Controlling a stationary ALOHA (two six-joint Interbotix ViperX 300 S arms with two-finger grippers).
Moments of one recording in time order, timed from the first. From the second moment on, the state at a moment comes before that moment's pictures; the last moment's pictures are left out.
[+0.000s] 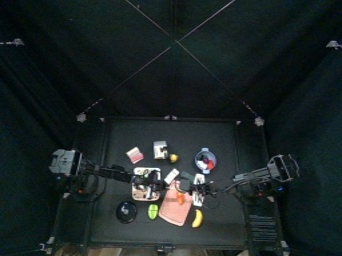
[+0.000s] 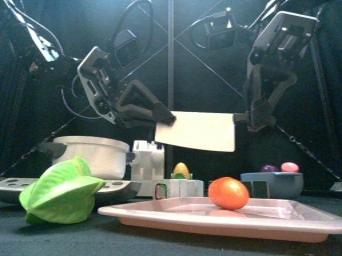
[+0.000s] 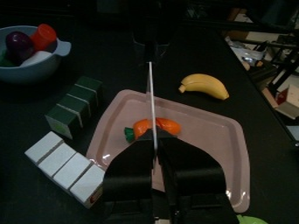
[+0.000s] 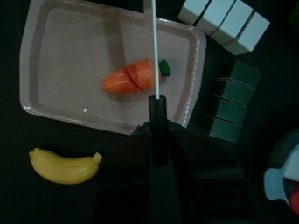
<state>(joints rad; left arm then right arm) -0.04 0.05 0.84 0.22 -0.58 -0.26 0.19 -0.15 0.59 -0.23 0.69 0.50</state>
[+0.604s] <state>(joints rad) -0.13 0.11 0.82 0.10 -0.59 -0.26 0.23 -0.10 0.61 -0.23 0.71 0.49</state>
